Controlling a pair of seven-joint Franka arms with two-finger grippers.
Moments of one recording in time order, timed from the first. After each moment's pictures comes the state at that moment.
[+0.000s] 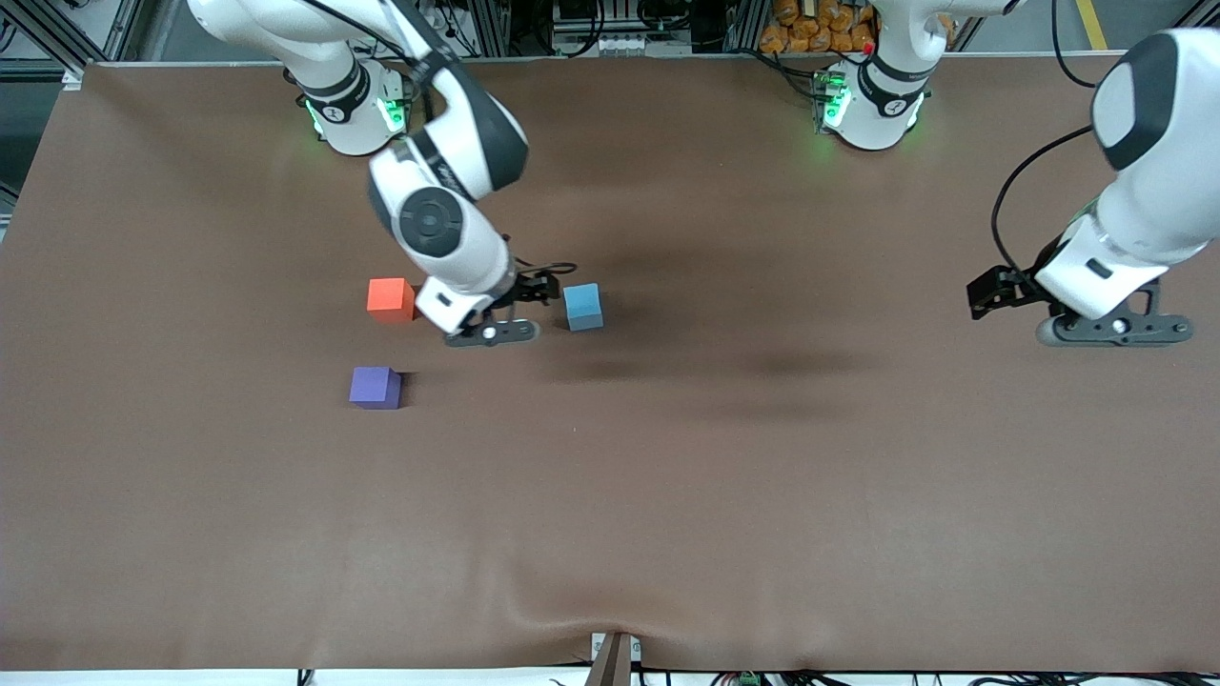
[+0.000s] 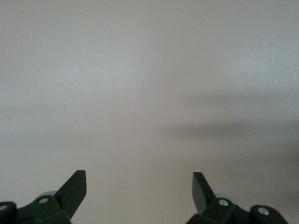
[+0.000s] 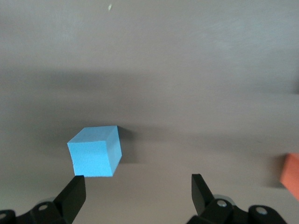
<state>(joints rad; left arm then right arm) -0.11 0.03 0.01 -1.77 0.05 1.81 -0.07 0.61 0.38 0.03 -1.84 0.17 2.13 0.45</state>
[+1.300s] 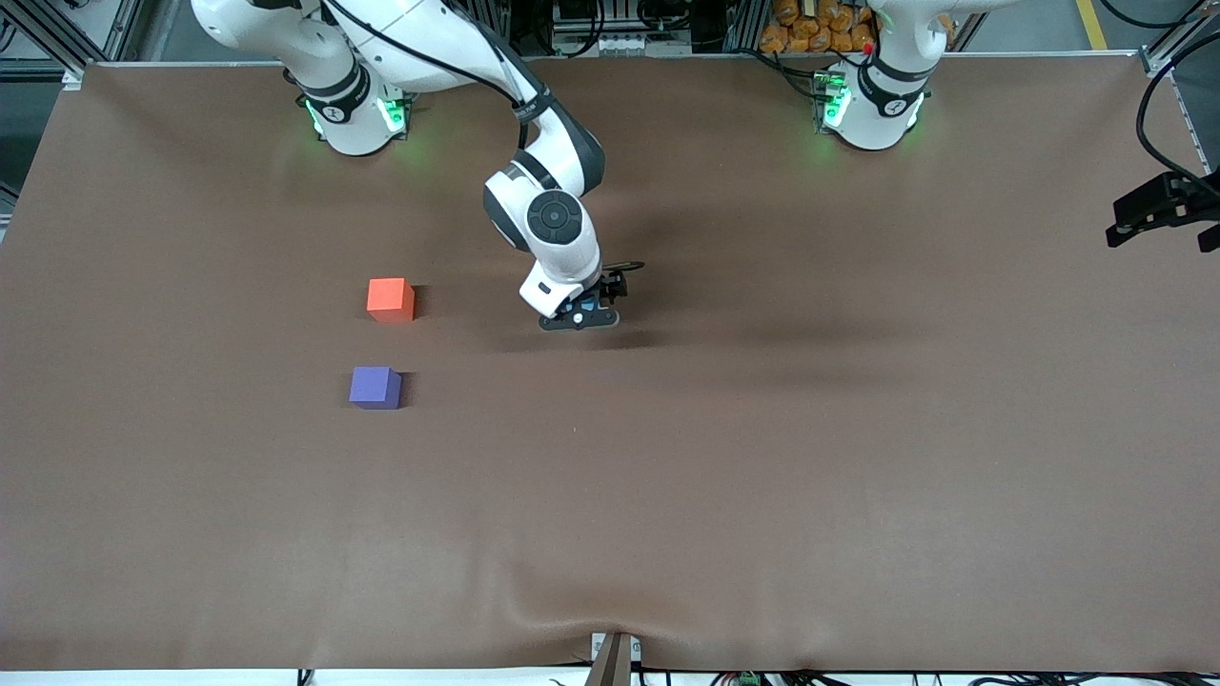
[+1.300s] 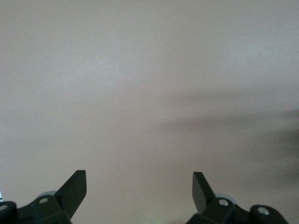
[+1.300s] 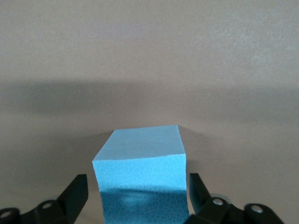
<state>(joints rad) 0.03 -0.02 0.03 -1.58 0.02 1.54 0.15 0.80 0.59 0.01 -1.84 0.15 2.40 0.64</state>
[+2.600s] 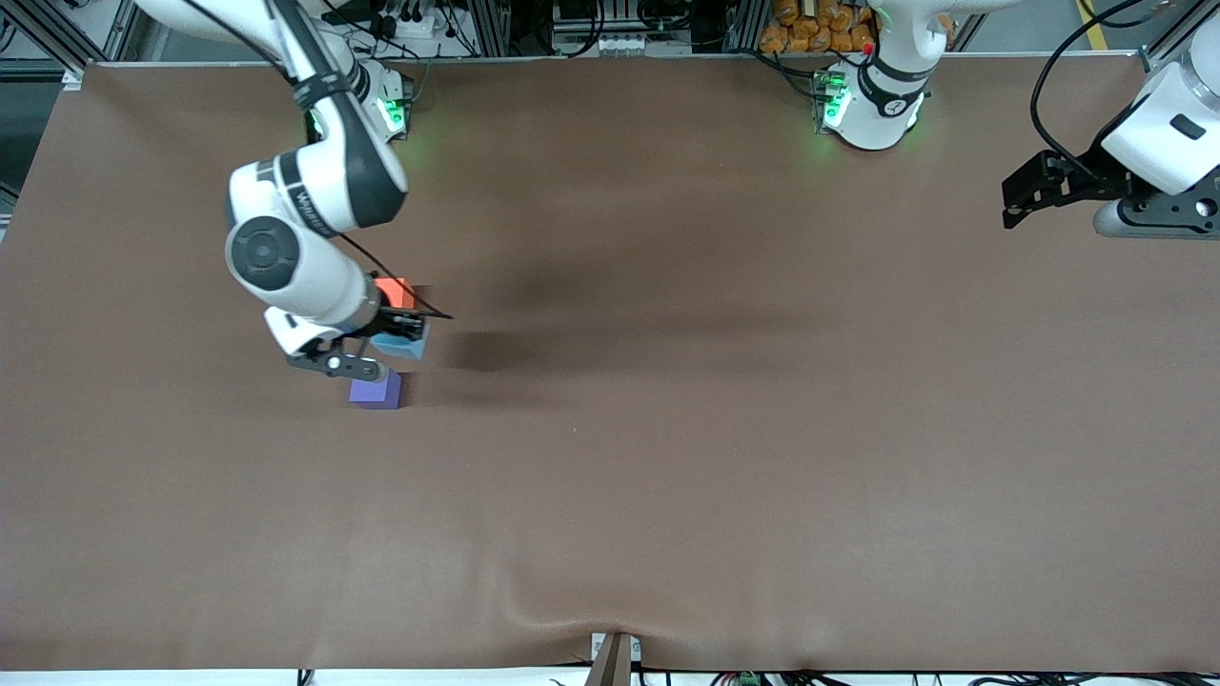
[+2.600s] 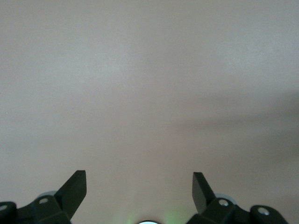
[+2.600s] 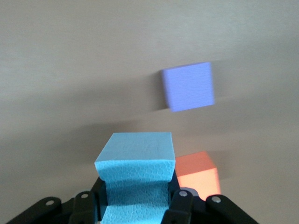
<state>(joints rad) -0.02 -0.05 -0.13 -1.57 0.02 1.50 -0.06 0.35 0.21 -0.05 -2.02 0.06 2.09 0.44</state>
